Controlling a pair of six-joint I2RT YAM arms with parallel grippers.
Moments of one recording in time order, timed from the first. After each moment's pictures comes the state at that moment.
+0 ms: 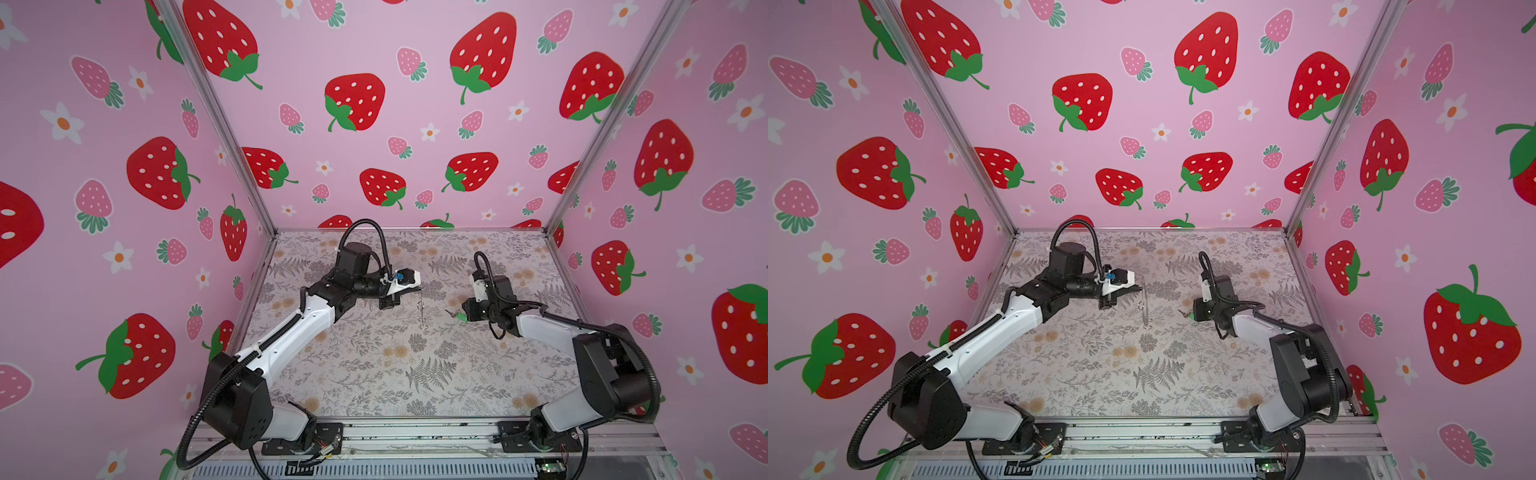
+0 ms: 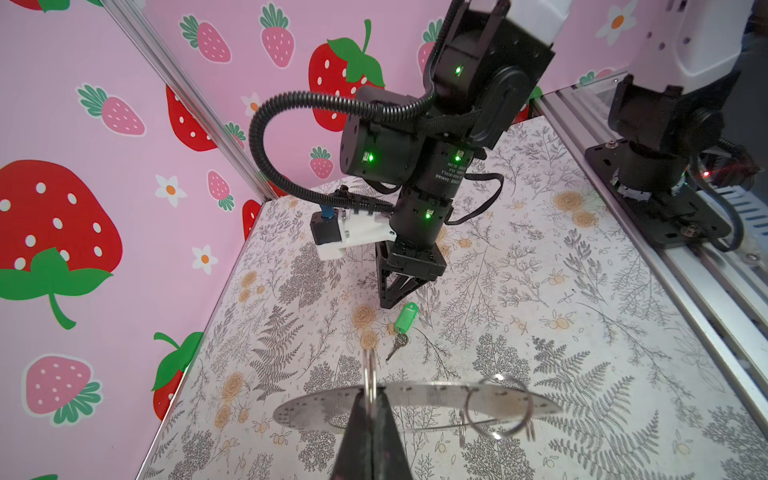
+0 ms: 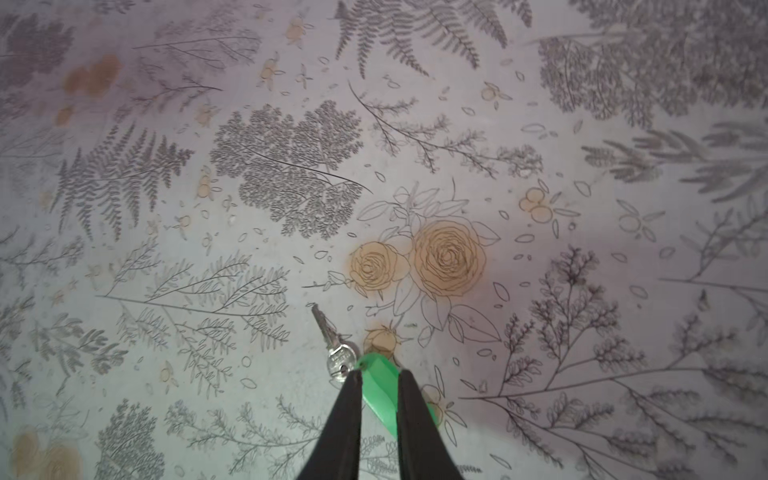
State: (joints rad) left arm -0.48 1.41 1.13 -0.24 0.79 0.83; right arm 0.43 1.55 0.75 -0.04 -0.13 0.25
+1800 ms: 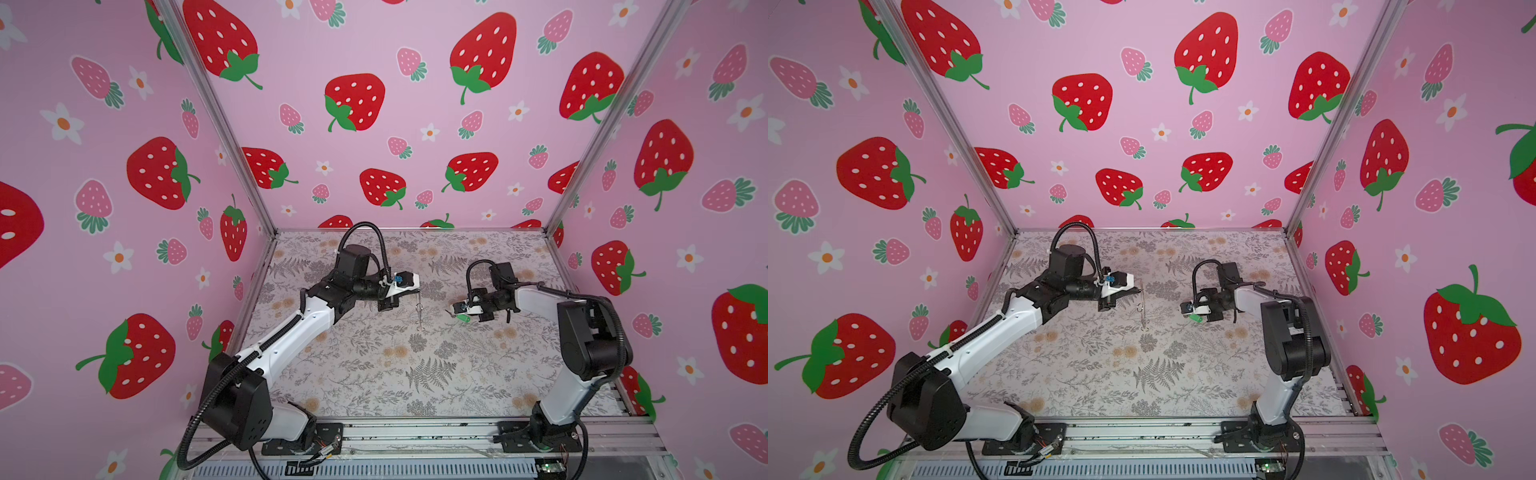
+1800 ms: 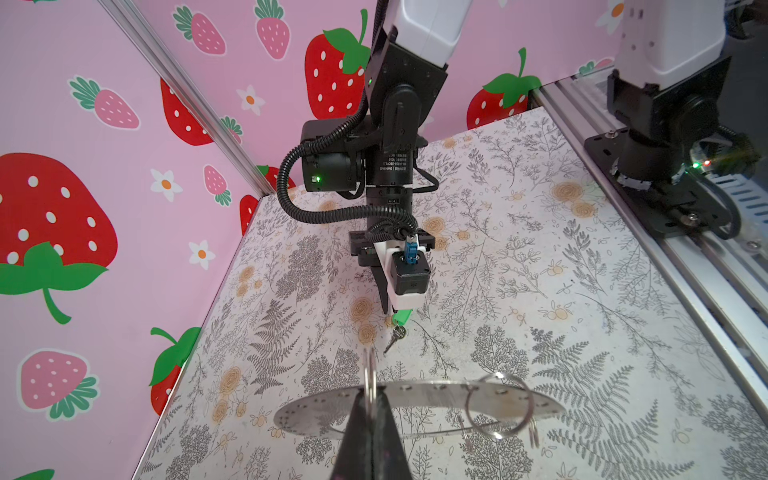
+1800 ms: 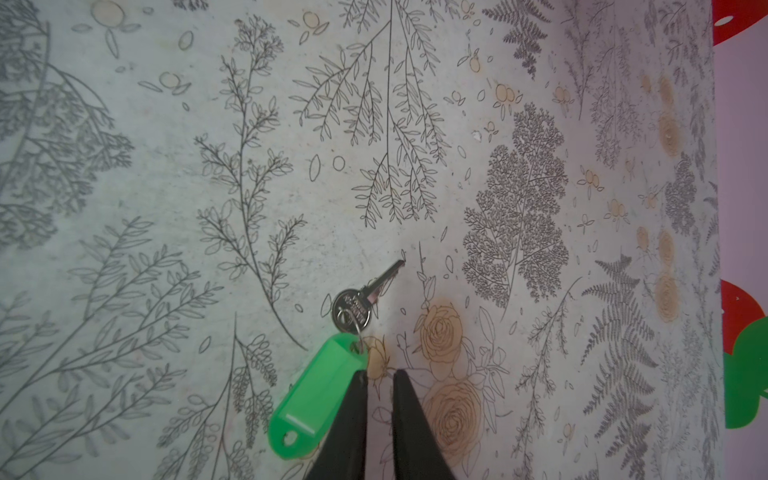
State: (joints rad) left arm -0.47 1.40 1.10 -0.24 0.79 0.85; right arm 0.29 1.79 1.00 -0.35 -0.56 -1.61
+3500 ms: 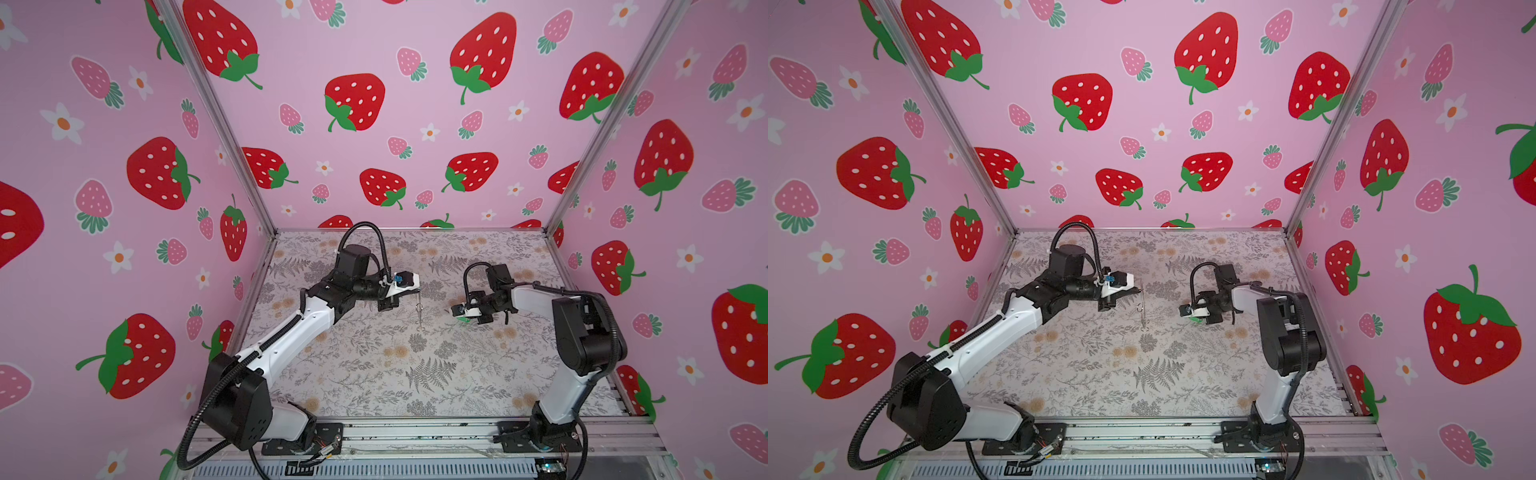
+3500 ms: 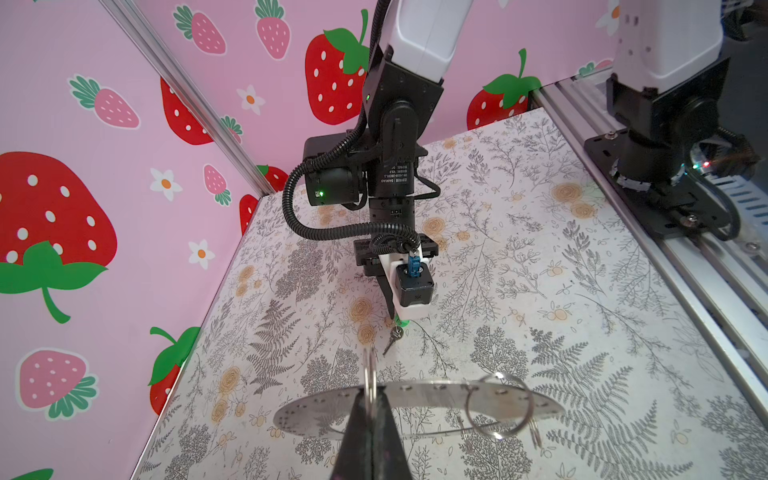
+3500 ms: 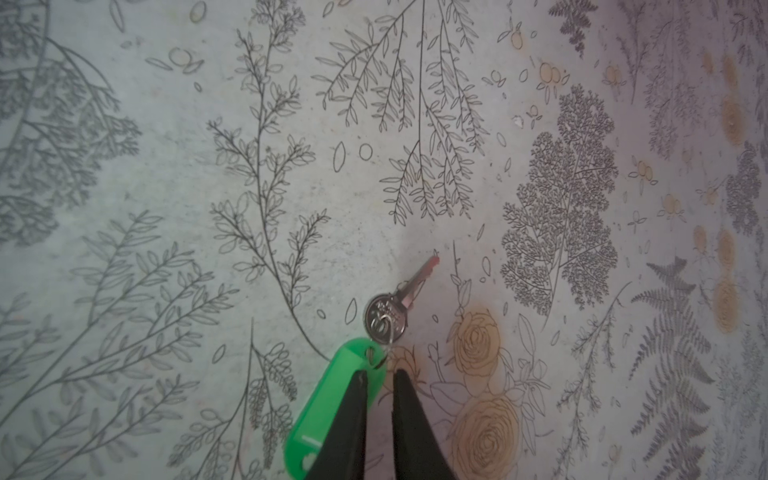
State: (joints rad) left arm -0.47 1.40 1.10 -0.24 0.79 0.85; right arm 0.30 1.82 1.00 -0.37 -0.54 -1.61
